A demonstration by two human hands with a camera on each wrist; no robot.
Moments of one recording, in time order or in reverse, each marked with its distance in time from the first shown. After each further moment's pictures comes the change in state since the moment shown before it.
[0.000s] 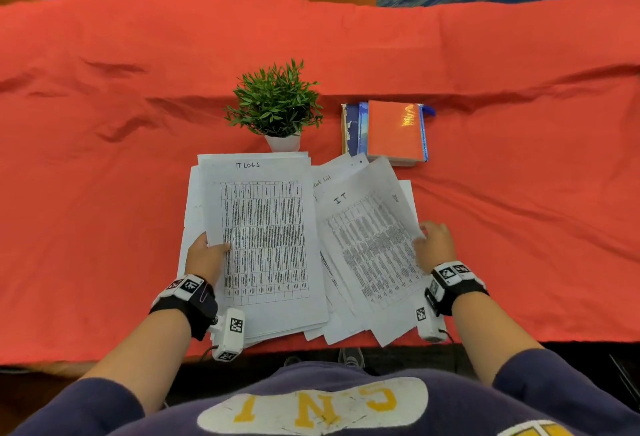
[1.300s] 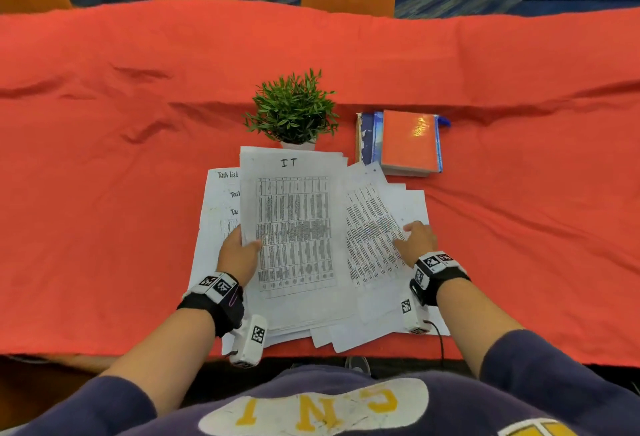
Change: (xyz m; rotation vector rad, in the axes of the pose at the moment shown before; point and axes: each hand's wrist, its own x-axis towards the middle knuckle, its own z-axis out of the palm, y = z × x) left_hand -0.028 0.020 0.021 0.143 -0.082 0.184; right_hand 0.018 -0.043 0.030 -0.038 -0.162 0.056
